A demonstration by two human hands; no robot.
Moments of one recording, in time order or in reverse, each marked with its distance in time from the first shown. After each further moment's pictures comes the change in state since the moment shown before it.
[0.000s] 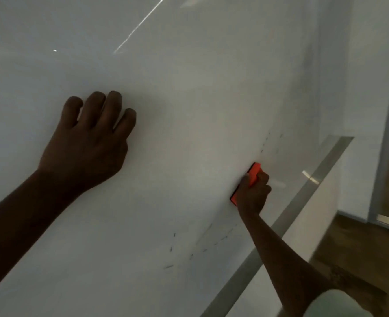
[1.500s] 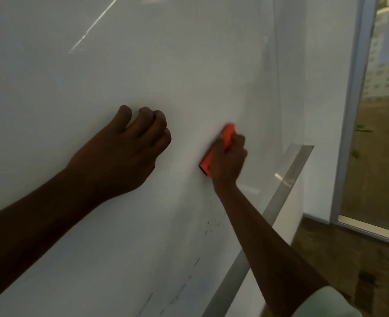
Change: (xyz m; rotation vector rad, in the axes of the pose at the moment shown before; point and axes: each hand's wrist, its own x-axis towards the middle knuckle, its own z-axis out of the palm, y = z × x) left_hand 0.177 0.126 0.091 -0.028 -0.016 0.343; right_hand 0.176 -0.092 0.017 0.141 0.044 -0.066
